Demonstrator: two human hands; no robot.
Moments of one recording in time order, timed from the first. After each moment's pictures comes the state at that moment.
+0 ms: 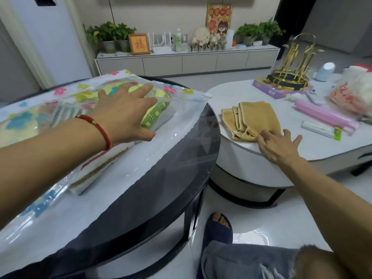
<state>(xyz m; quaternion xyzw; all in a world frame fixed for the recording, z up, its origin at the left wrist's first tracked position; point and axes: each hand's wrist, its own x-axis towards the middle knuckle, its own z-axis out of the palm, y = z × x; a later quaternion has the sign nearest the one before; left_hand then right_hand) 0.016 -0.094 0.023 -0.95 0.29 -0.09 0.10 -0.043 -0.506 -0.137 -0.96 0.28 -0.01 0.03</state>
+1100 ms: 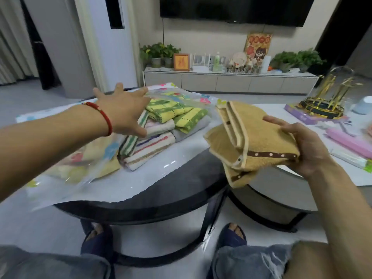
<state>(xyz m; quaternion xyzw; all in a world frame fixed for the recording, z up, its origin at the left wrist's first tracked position) -0.040 0.010 0.067 -0.98 0.13 -0.03 0.16 -0.105 -0.402 -0.011 -0.58 0.04 0.05 0.81</state>
